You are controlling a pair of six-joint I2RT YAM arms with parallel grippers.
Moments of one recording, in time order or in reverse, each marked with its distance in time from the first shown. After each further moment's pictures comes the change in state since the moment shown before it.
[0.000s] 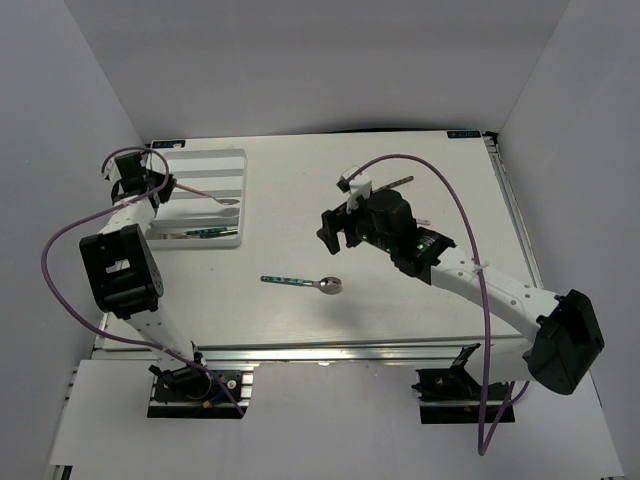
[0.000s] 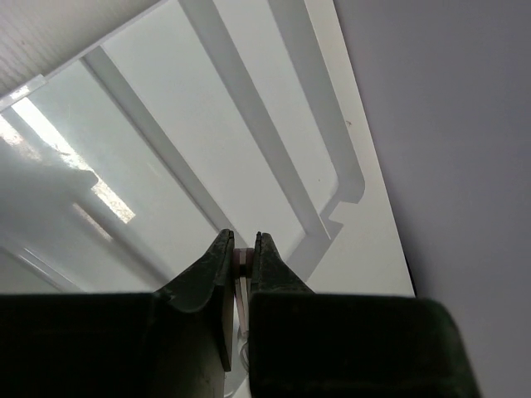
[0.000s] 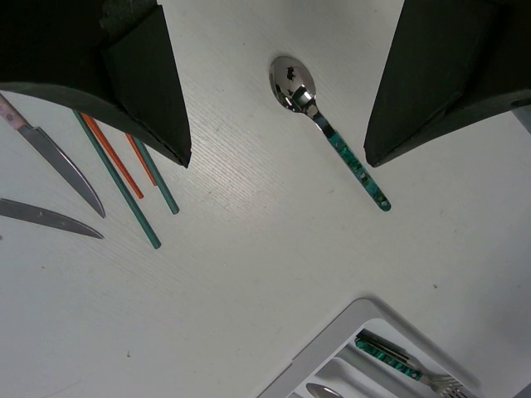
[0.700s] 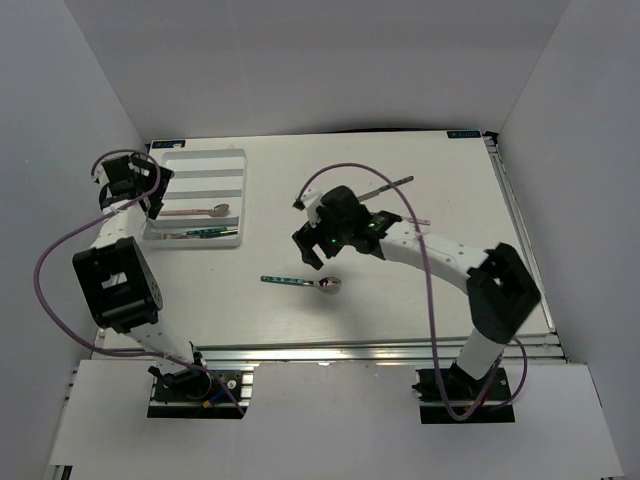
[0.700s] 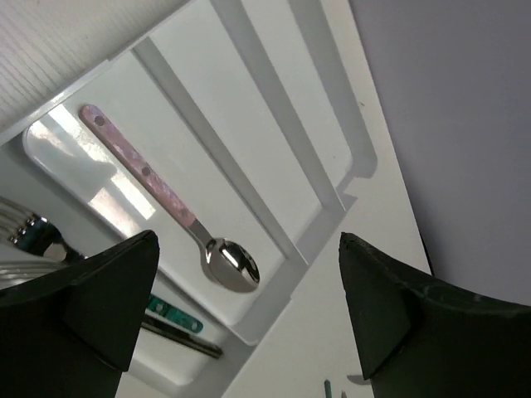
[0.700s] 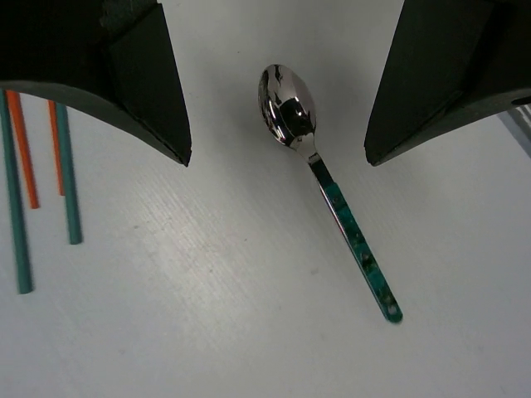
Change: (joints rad) left arm 0.051 -0.078 -0.038 -0.094 0.036 0.057; right arm 0.020 0.339 0.221 -0.232 -0.167 -0.136
